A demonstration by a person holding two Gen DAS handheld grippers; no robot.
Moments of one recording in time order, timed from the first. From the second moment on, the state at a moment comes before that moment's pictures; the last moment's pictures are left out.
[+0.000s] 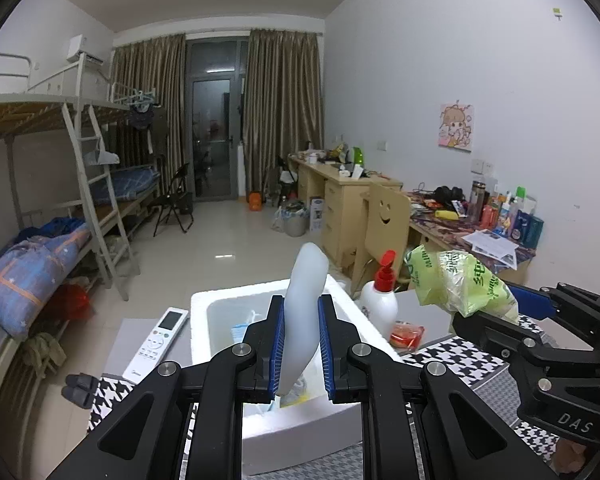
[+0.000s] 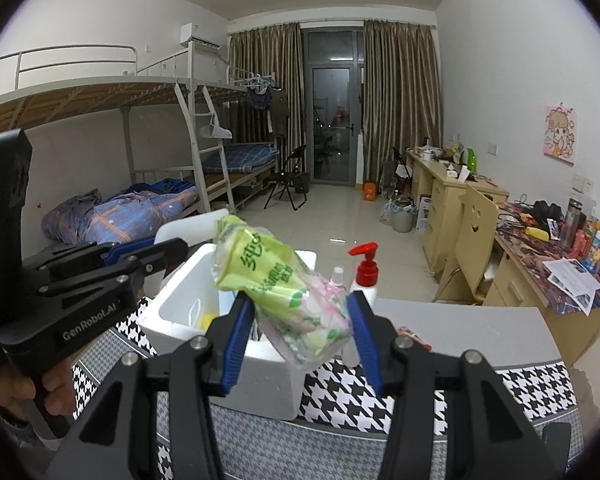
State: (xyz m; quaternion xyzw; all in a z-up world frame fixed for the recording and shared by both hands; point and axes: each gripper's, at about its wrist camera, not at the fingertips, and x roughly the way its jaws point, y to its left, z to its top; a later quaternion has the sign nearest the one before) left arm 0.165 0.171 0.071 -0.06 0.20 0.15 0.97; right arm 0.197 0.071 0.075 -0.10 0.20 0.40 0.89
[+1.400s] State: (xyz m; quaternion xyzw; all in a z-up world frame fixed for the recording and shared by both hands) left arm 0.131 0.234 0.052 -0.09 0.20 0.25 0.94; right arm 0.216 0.136 0.059 -0.12 0.23 0.41 0.87
